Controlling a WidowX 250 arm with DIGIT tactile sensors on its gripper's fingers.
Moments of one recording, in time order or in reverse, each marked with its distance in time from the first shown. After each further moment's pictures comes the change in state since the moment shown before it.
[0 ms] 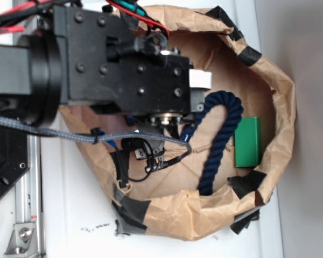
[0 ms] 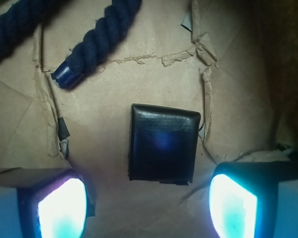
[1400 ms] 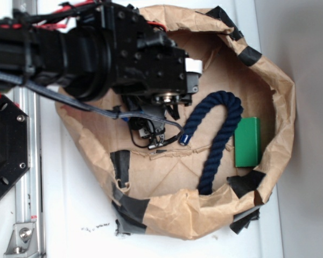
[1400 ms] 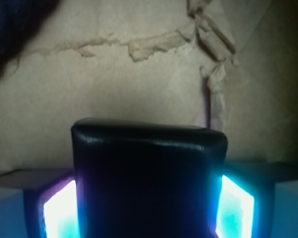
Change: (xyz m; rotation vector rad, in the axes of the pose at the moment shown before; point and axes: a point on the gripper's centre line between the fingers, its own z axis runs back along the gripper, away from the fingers) arm 0.022 0.025 -0.060 0.031 -0.015 -0.007
